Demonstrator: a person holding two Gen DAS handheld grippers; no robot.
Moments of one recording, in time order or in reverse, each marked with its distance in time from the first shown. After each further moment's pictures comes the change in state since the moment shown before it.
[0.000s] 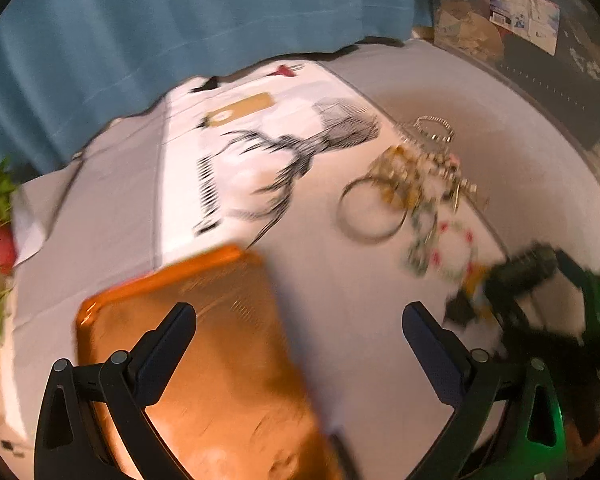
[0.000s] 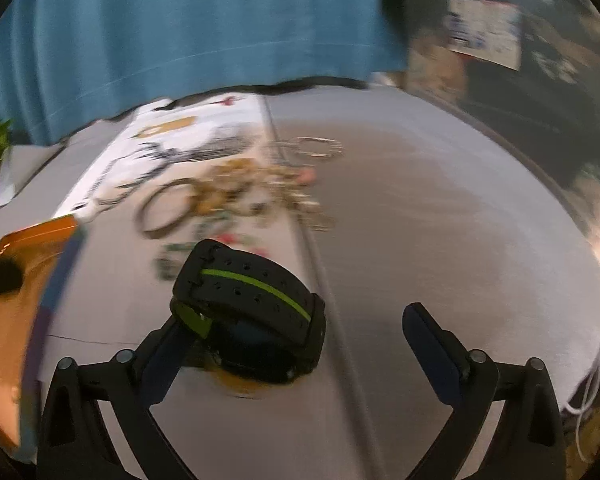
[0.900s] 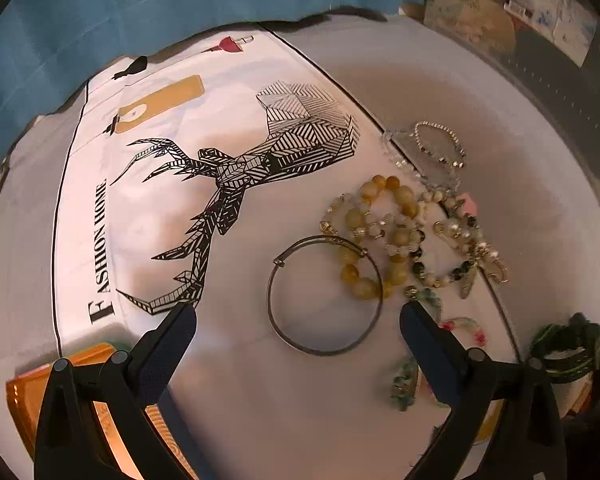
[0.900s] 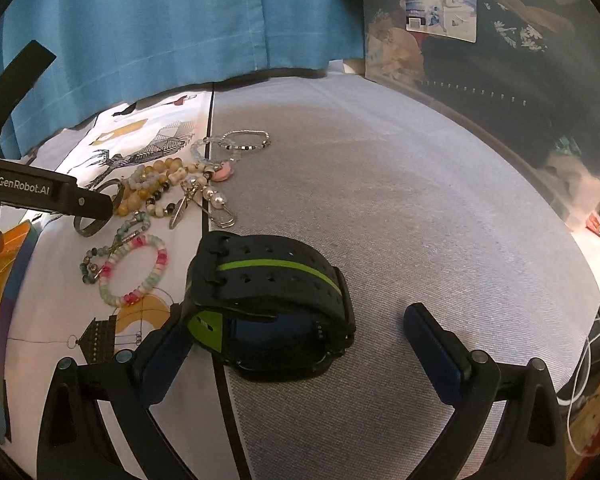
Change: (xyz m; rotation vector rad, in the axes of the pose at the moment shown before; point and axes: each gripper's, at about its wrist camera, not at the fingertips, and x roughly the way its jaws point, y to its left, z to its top) left arm 0.091 -0.021 0.062 0.008 0.116 -0.139; right arm 0.011 -0.036 0.000 0.021 0.026 -0.048
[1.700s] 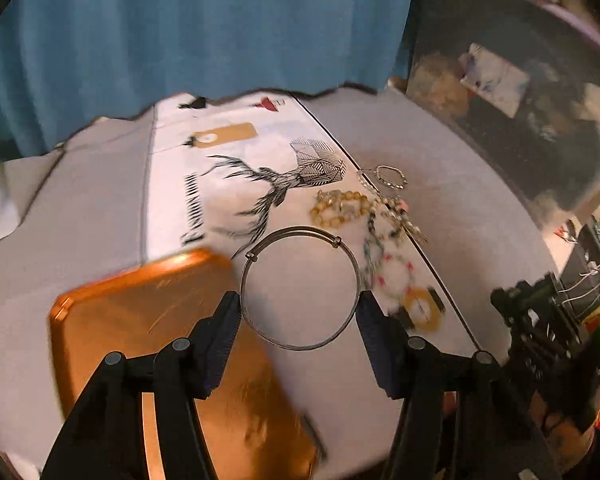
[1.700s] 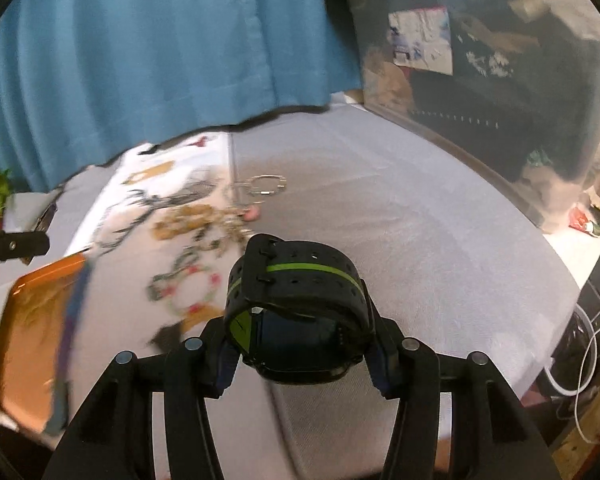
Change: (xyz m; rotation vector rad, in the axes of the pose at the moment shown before) left arm -0.161 0.034 -0.110 -0.100 -0.239 -0.062; right arm -0.091 -0.002 0.000 0.032 -0.090 0.100
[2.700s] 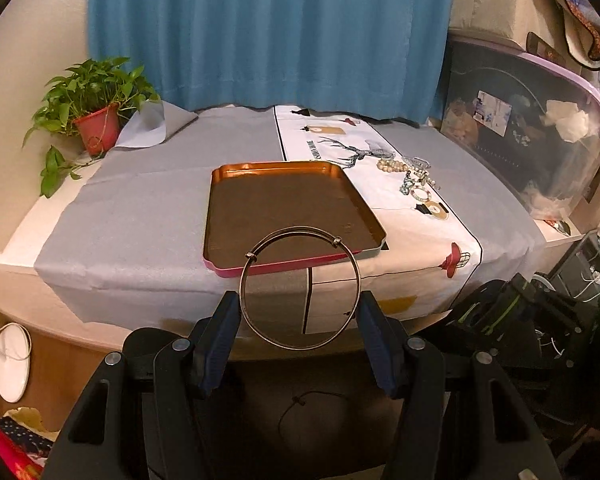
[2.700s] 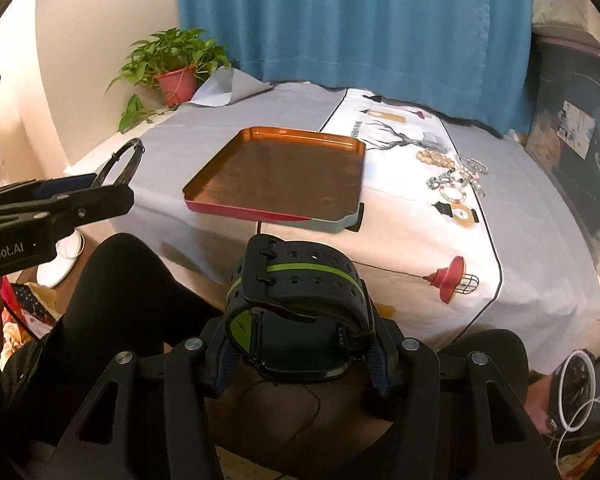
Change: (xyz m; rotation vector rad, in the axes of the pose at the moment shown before) left arm -0.197 0.050 -0.239 -0.160 -0.182 0.154; right arm -0.199 0.157 -0.151 -0.451 0.109 0.344
